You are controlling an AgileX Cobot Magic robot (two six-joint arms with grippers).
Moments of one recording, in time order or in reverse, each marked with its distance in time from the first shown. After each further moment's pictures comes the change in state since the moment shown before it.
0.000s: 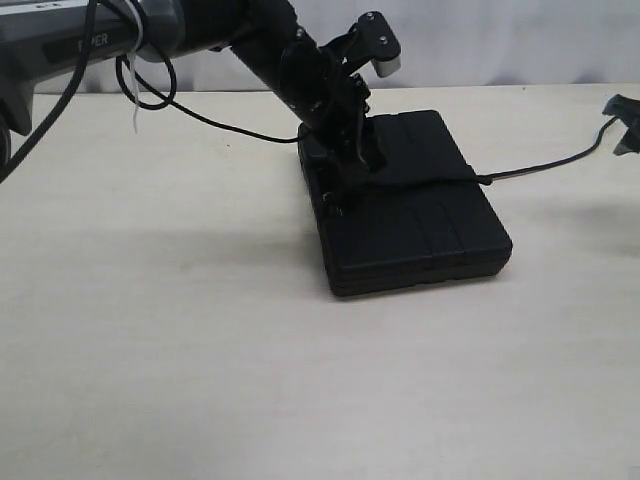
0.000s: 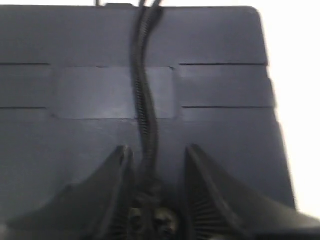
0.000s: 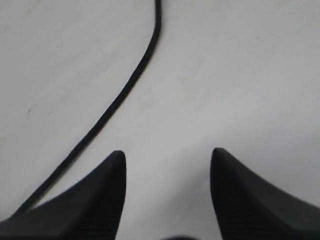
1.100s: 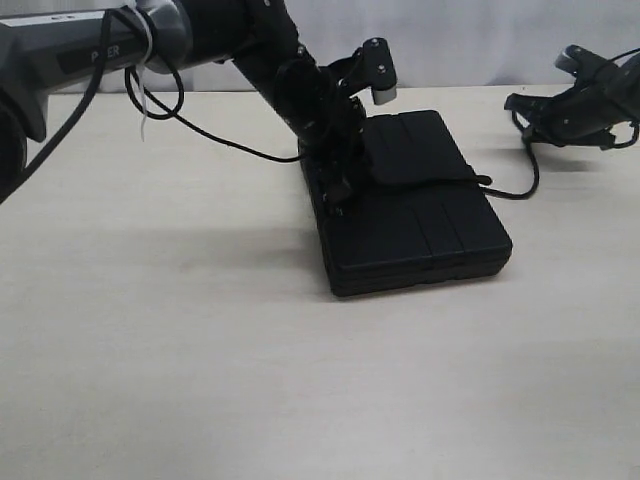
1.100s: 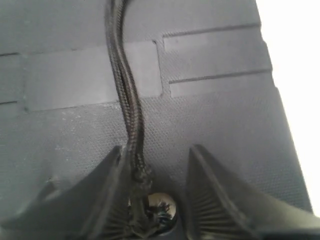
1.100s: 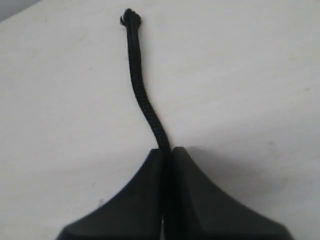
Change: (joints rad) left arm 0.000 0.033 0.000 0.026 0.047 0.126; right arm 0.127 0.577 -0.725 0.221 0.185 -0.310
